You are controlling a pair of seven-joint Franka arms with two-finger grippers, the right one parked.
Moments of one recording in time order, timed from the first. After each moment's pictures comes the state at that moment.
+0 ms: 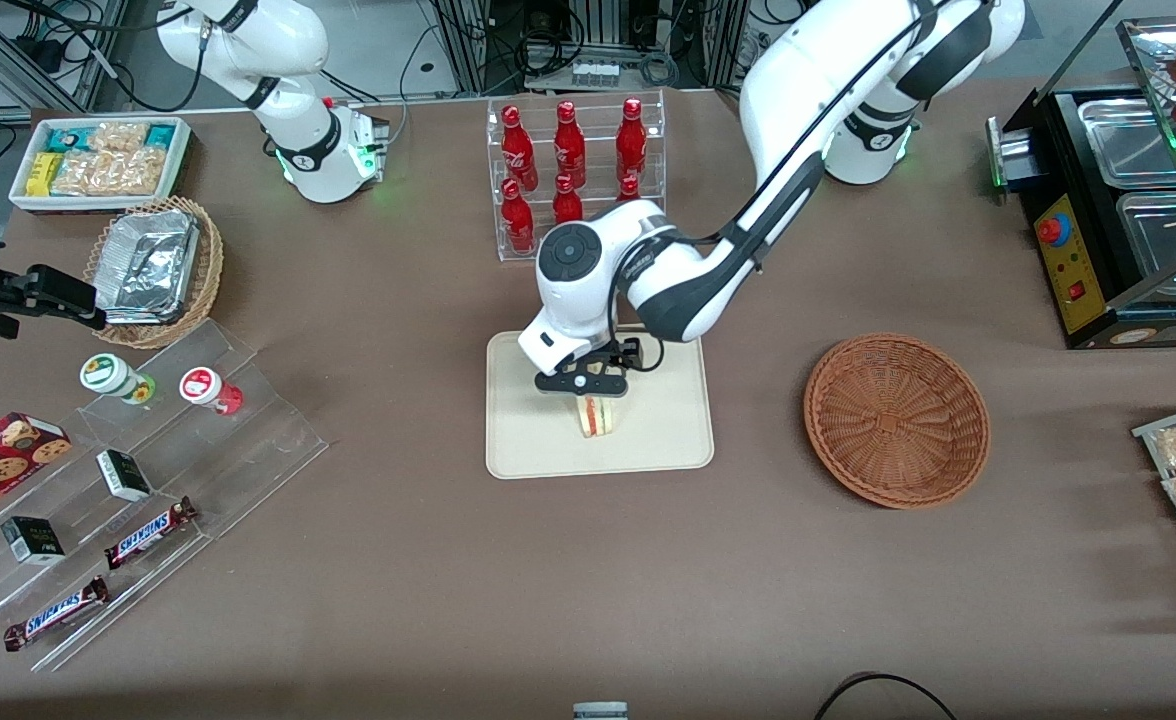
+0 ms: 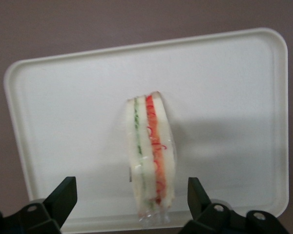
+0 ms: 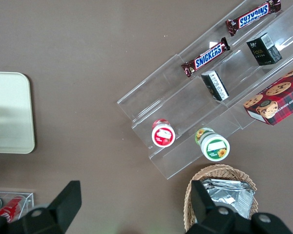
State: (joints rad) arm -0.53 0.69 -0.39 -1.42 0.34 2.02 -0.94
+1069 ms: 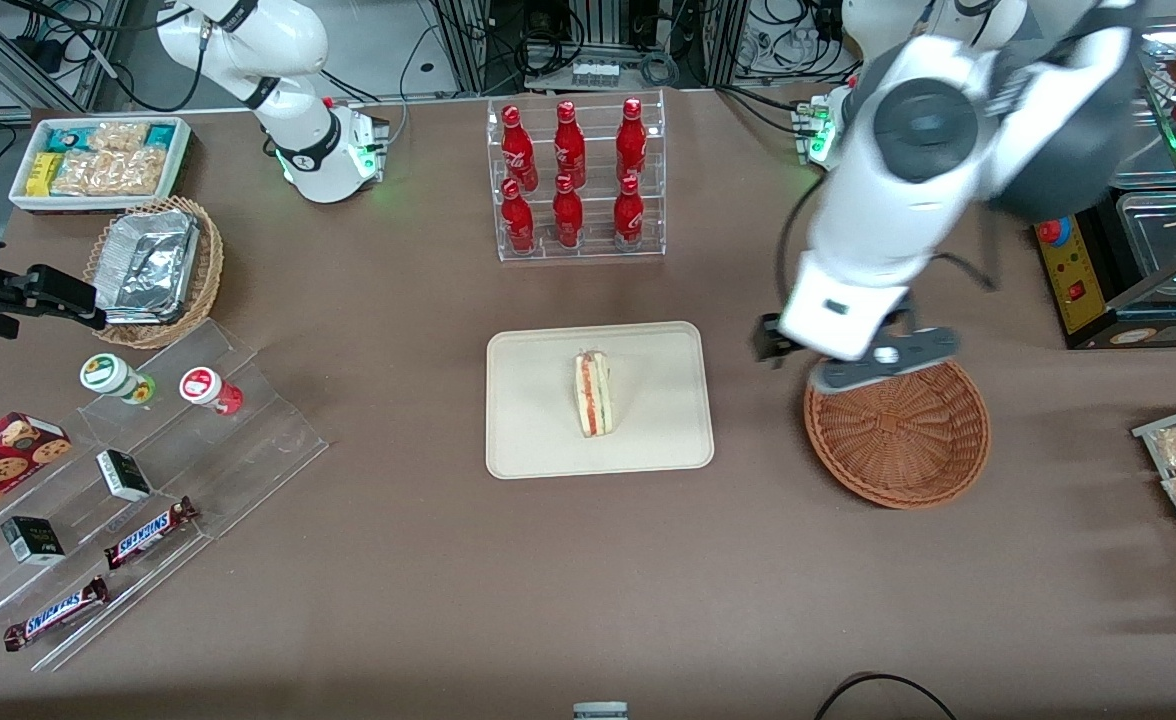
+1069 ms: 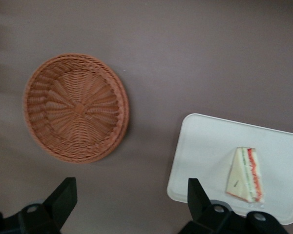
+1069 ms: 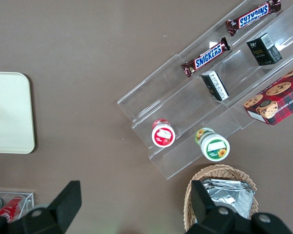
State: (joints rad) arm -0.13 0.25 -0.34 -1.40 0.15 1.59 -0.71
